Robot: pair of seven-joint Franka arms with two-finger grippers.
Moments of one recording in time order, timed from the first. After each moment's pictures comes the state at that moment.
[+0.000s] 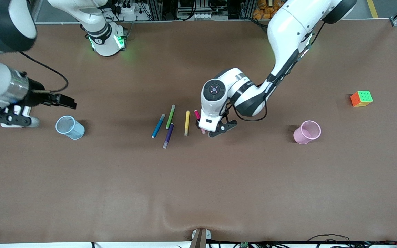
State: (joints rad) left arm -0.42 0.73 -0.42 -1.54 0.30 2.16 -1.38; right arm 0.08 0.16 0.02 -1.56 0.10 1.55 0.25
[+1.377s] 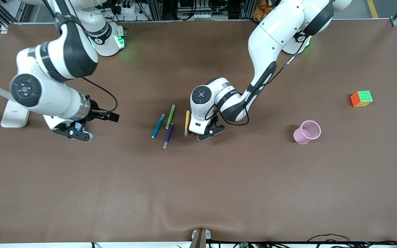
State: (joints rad) left arm -0.59 0.88 -0.28 -1.45 0.32 2.30 -1.43; right arm 0.26 0.26 0.02 -1.67 0.11 1.74 0.52
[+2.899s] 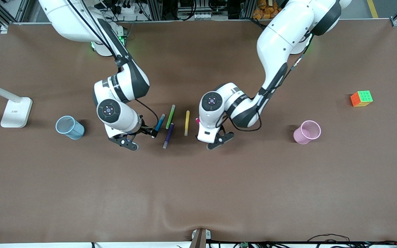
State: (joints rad) left arm -0.51 0.84 -0.27 -1.42 0.32 2.28 -1.42; right arm 0.42 0.49 0.02 -1.81 0.11 2.17 0.77
